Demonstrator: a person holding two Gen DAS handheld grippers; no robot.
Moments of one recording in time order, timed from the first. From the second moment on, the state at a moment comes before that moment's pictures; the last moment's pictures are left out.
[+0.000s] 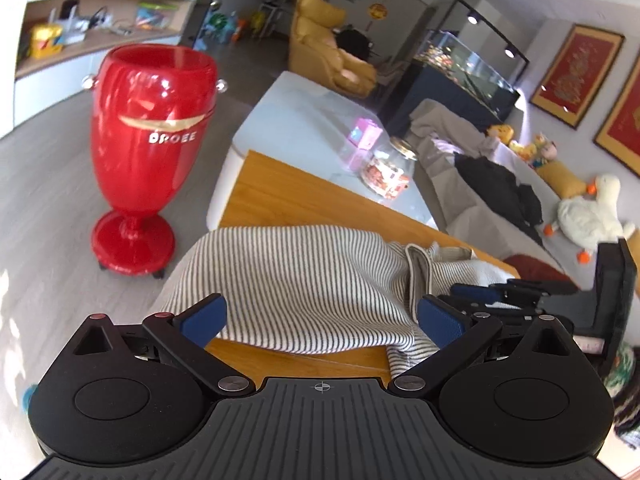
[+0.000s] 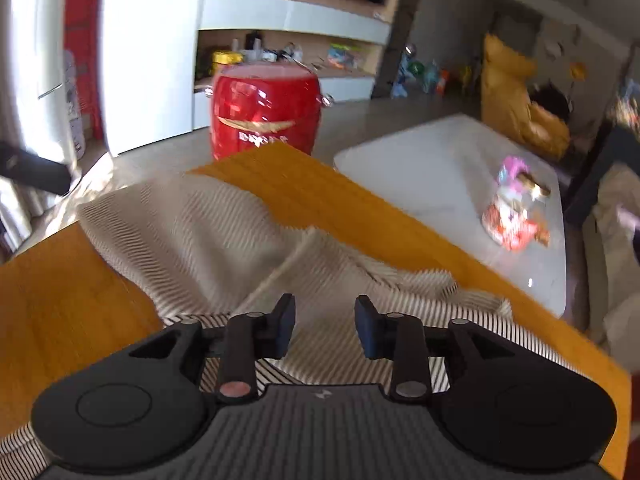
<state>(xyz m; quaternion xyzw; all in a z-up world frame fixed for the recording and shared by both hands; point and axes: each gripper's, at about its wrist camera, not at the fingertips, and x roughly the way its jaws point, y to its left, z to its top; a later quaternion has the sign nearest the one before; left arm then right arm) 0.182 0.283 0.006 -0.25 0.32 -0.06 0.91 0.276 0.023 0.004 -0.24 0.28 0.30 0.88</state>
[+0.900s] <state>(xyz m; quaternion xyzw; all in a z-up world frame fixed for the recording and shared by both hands) 0.153 0.287 0.033 -0.28 0.26 -0.07 0.92 0.299 -0.020 0.052 0.20 0.26 0.28 0.90</state>
